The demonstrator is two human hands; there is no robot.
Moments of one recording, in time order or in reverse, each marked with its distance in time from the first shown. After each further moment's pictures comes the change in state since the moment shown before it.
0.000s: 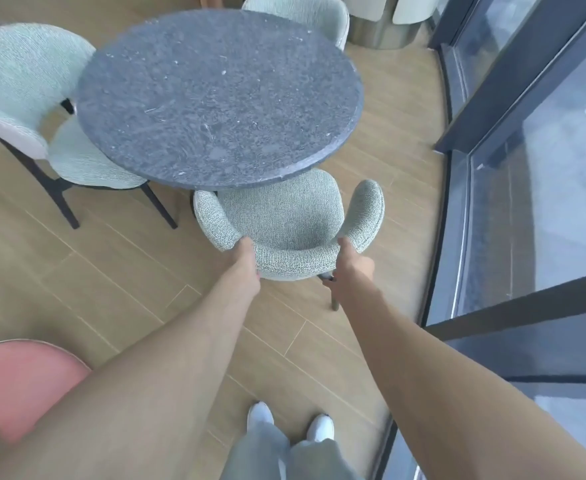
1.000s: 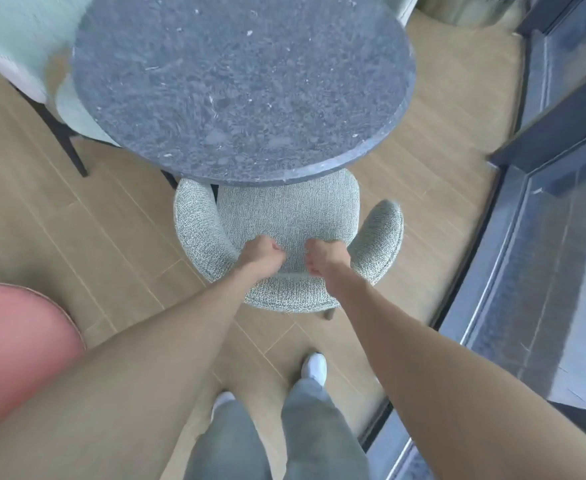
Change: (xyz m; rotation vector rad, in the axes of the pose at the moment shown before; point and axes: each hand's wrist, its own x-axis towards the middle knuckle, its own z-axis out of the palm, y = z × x) left_hand 0.101 0.017 0.107 0.935 -0.125 0.410; right_hand 0.131 -0.075 0.072 -0.721 -0.337 -0.245
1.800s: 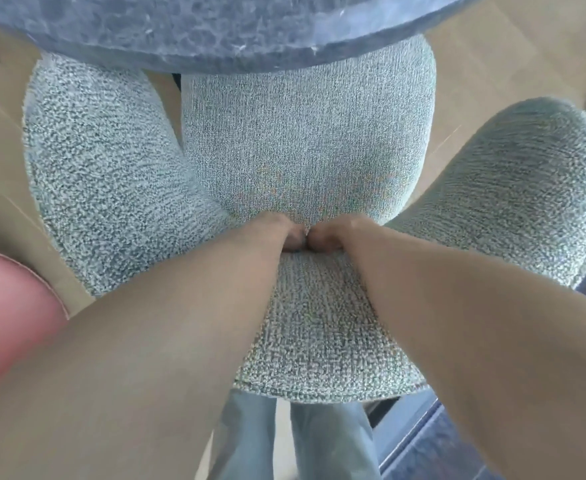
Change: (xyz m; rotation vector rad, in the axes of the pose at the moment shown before) left_hand 0.245 -0.095 0.116 0.829 -0.700 -0.134; right_hand 0.249 0.060 0.106 -1.454 -0.686 -0.061
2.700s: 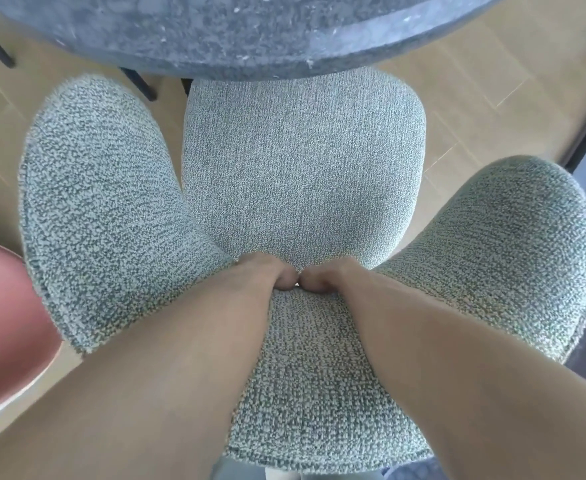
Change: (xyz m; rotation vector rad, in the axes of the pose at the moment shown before) left_hand -0.014 0.003 0.060 0.049 -0.047 -0.115; right_hand -0.006 -0.004 0.055 0.163 -0.189 0.009
